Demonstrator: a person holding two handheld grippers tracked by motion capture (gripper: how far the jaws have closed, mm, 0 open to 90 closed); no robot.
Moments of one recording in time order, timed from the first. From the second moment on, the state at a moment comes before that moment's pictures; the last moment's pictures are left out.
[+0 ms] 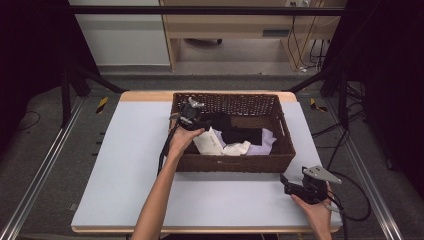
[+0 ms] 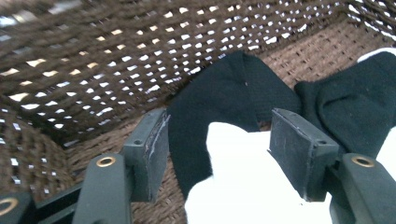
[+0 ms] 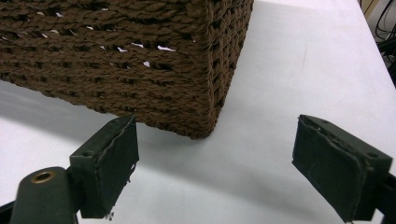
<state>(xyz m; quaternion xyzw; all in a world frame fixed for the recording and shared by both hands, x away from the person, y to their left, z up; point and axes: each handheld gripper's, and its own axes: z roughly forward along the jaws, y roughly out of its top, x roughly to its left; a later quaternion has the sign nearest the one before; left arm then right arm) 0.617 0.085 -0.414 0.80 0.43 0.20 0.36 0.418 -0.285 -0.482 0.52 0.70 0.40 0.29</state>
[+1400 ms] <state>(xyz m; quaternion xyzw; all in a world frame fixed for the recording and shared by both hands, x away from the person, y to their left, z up) 0.597 0.088 -0.383 0.79 0.42 0.15 0.41 0.421 -0.285 -0.484 0.52 0.70 0.40 0.28</state>
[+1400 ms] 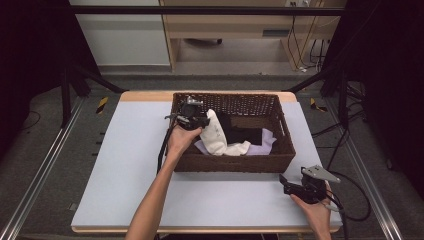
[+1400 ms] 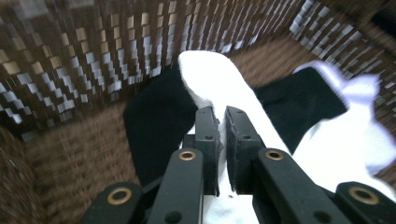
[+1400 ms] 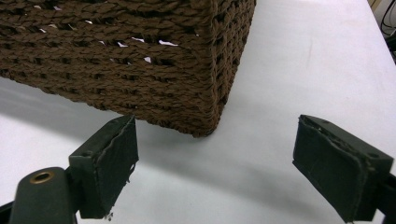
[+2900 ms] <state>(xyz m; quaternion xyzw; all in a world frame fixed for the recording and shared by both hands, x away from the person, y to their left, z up) 0.468 0.136 -0.300 0.67 0.31 0.24 0.62 0.418 -0.285 -0.481 0.52 0.69 0.40 0.29</state>
